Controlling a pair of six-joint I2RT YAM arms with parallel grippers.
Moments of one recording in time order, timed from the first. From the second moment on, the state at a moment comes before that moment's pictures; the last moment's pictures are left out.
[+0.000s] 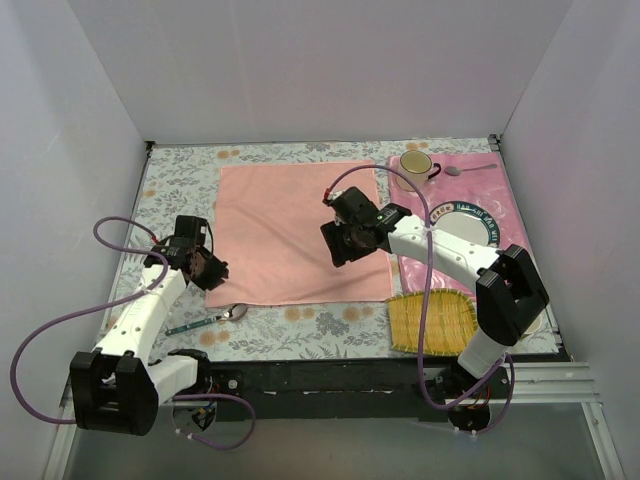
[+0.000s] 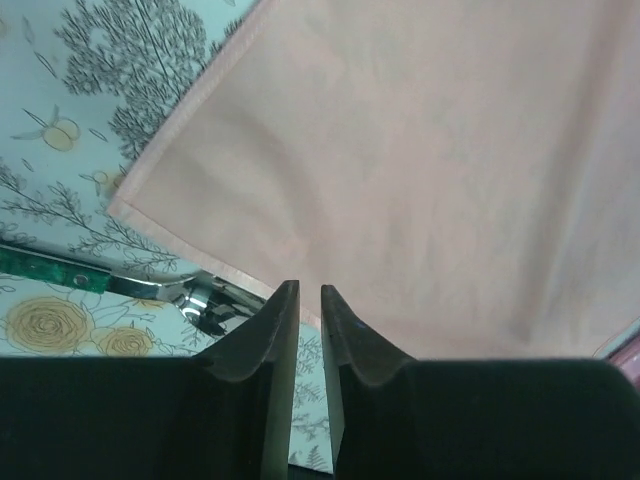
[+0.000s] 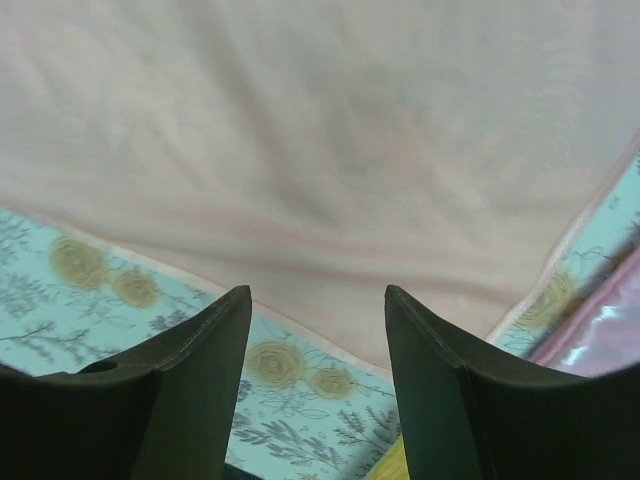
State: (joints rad) left arm -0.11 1.09 0.83 -0.82 -0.13 -0.95; right arm 0.79 1.66 1.27 -0.66 0.06 0.28
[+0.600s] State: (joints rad) left arm -0.11 1.09 0.63 -0.73 0.10 -1.00; right arm 0.81 1.66 1.29 -0.62 -0.07 0.31
